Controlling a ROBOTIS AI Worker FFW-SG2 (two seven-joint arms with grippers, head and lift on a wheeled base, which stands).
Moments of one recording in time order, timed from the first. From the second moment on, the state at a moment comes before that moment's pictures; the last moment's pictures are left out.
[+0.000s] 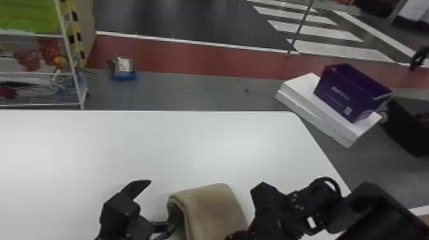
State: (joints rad) left arm 0.38 0.00 -0.32 -1.90 -0.25 0.22 -0.33; right arm 0.28 -0.70 0.18 -2.21 0.29 0.58 1.36
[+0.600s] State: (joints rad) left arm 0.35 0.00 -0.31 -1.91 -0.55 0.38 -0.59; right arm 0.27 -0.70 0.19 -2.20 0.31 0.56 1.36
